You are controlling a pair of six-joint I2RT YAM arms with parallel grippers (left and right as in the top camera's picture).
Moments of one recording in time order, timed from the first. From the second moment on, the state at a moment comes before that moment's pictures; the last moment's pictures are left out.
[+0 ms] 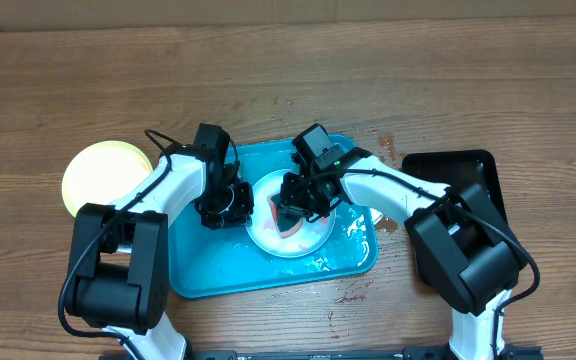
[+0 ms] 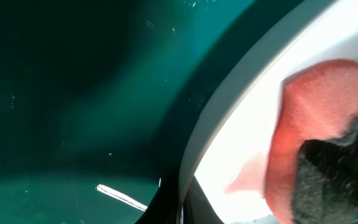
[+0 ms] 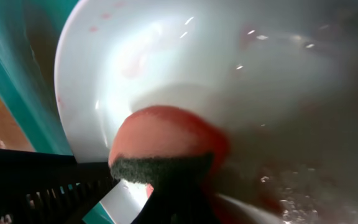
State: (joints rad) left arm -0.19 1.85 1.06 -0.83 0.36 -0.31; right arm 0.61 2.04 1.25 -0.45 -0.53 0.80
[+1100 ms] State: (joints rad) left arm -0.19 1.85 1.06 -0.84 0.35 -0.31; right arm 0.69 2.06 1.26 -0.48 -0.65 0.83
